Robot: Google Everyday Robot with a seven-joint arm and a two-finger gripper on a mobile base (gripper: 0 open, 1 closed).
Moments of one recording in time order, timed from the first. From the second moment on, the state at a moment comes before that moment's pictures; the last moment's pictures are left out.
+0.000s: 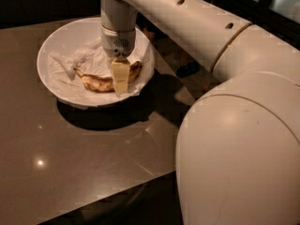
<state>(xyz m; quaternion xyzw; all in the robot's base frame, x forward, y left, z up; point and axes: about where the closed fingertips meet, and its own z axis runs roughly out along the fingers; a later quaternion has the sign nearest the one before) 0.595 0.084 0.863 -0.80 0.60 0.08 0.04</state>
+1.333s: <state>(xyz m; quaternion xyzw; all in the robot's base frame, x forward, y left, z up) 0.600 0.086 0.845 -0.79 0.61 0.07 0.05</state>
